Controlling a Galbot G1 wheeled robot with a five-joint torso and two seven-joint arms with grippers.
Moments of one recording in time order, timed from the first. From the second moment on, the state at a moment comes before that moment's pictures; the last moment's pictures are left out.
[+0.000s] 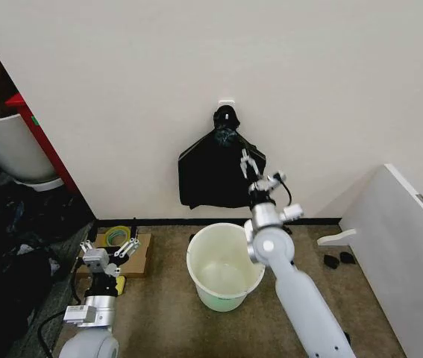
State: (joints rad) left arm 1.60 -1.36 -0.58 -2.01 -0.21 -0.43 -0.07; right arm -0.83 1.46 0.14 1.71 1.20 0.23 0.06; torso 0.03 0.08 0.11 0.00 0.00
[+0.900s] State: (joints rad) left arm 1.59 -1.36 -0.60 -1.99 -0.19 -0.46 -0.10; right arm -0.75 1.55 0.10 1.62 1.06 0.23 0.07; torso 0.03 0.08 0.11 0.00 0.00
